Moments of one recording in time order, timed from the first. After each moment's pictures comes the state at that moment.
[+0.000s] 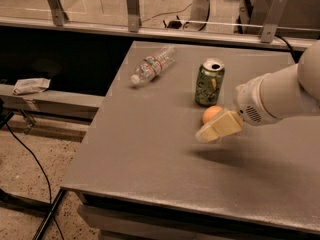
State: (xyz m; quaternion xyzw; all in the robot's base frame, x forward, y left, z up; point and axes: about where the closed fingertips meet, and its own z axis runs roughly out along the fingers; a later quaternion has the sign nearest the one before) arm 0.497 -0.152 0.858 -0.40 0.85 0.07 0.33
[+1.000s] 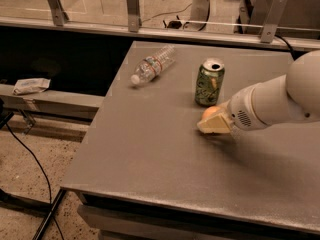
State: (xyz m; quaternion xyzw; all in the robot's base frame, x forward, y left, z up) arm 0.505 -0.141 0.831 -0.36 0.87 0.11 0.33
